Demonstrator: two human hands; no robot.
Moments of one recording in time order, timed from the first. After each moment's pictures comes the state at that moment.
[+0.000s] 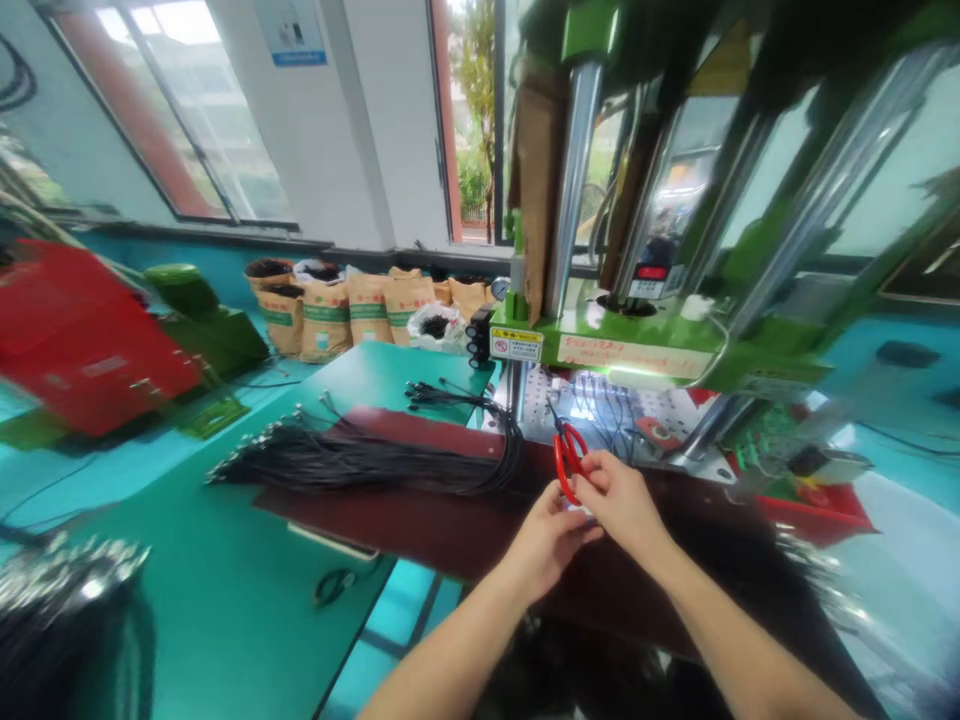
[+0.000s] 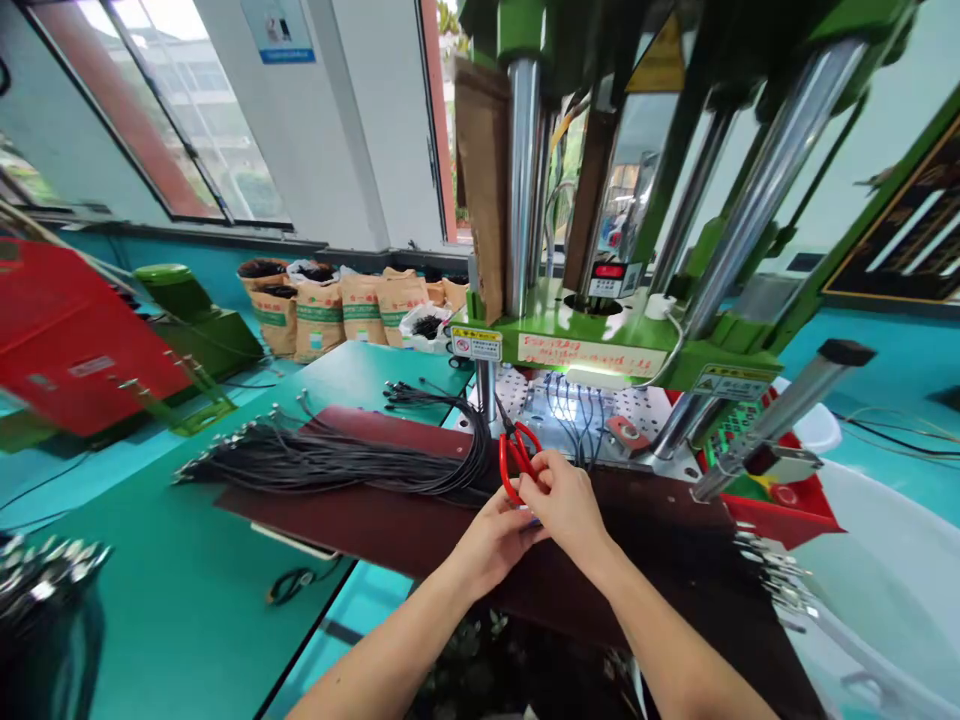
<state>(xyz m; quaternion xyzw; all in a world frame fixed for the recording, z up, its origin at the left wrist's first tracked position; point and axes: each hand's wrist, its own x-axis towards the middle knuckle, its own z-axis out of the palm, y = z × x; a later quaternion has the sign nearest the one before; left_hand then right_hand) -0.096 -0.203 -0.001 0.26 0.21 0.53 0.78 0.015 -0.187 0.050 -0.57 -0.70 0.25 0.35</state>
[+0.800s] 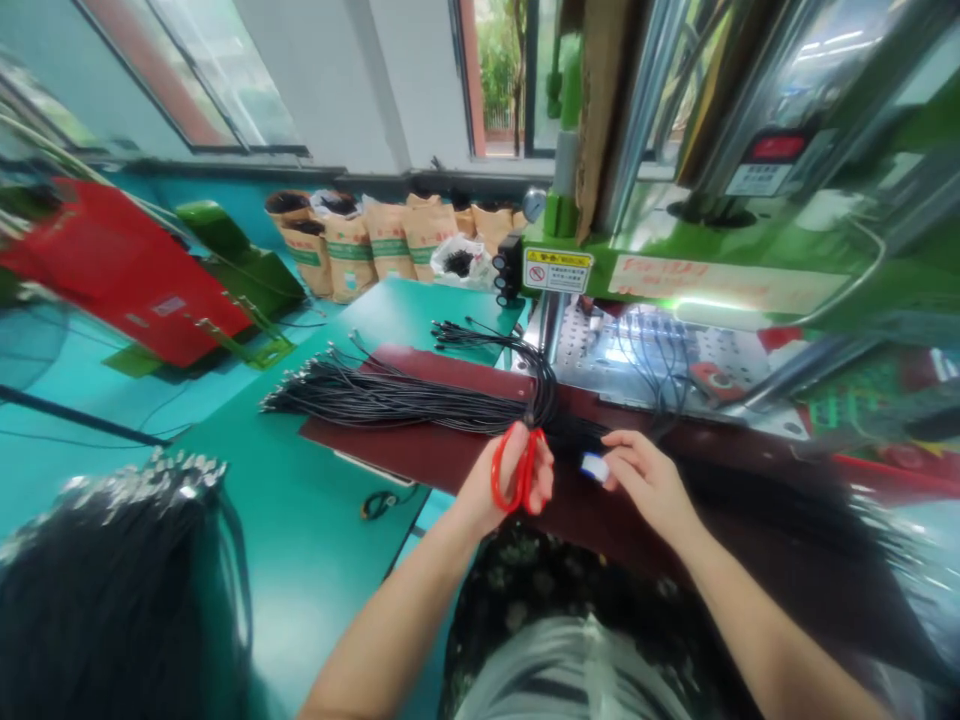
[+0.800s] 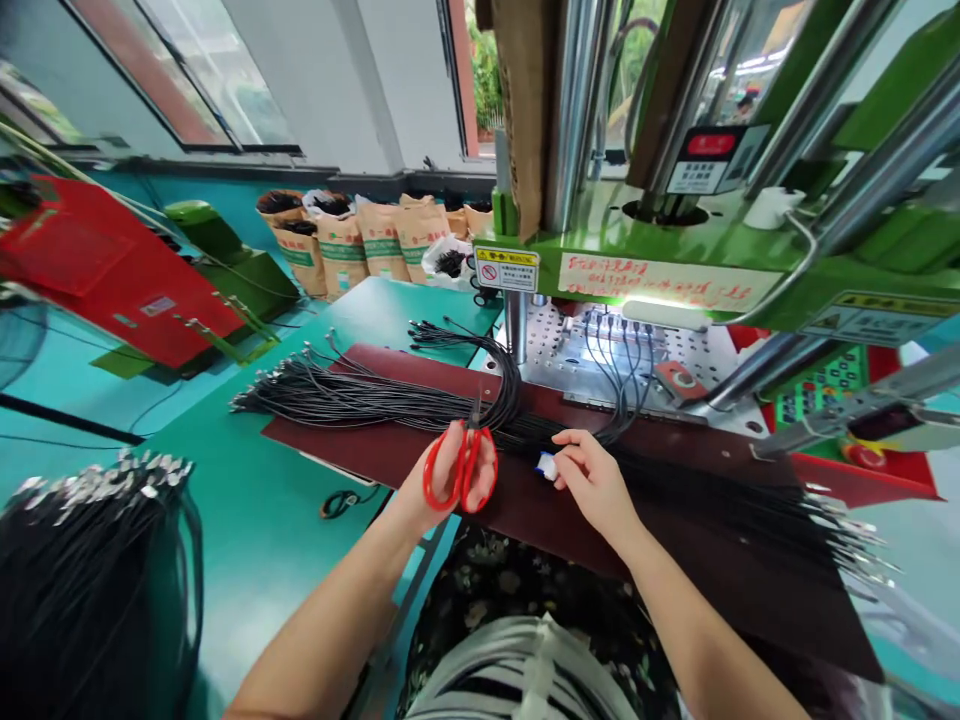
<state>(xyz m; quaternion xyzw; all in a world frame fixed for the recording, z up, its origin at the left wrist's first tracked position) -0.182 -0.215 0.006 0.37 0.34 0.48 0.72 0.015 -0.198 -0.003 -0.52 -0.64 0.44 0.36</state>
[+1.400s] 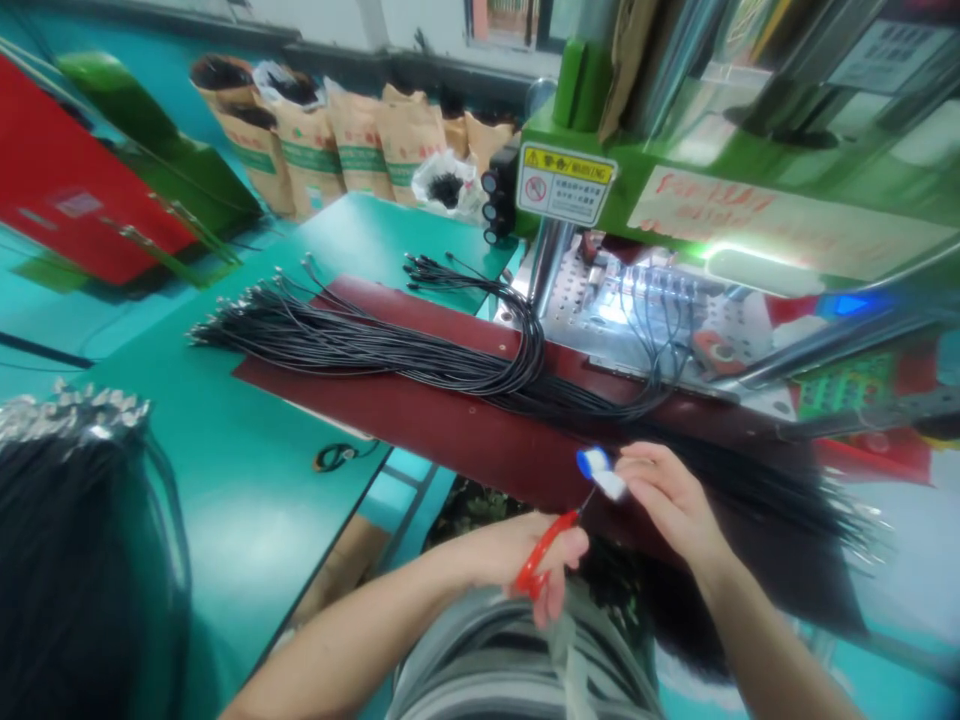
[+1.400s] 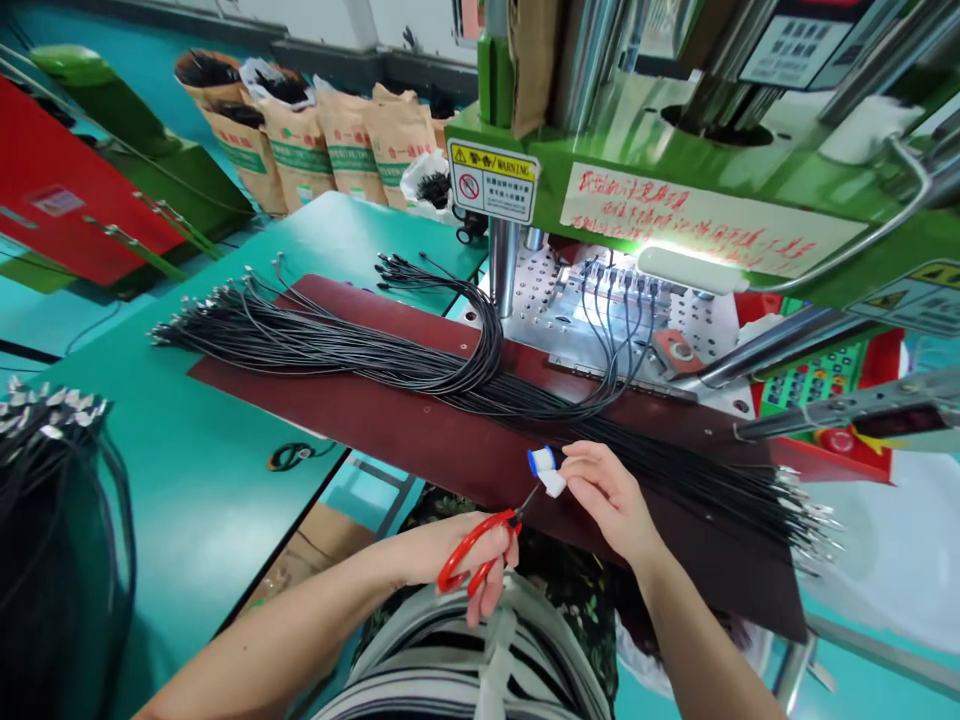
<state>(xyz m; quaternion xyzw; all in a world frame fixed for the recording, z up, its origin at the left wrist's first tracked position) -0.146 -0.265 -0.033 0.46 0.32 0.10 0.82 0.078 -0.222 -0.040 -0.43 -0.66 0.49 0.37</state>
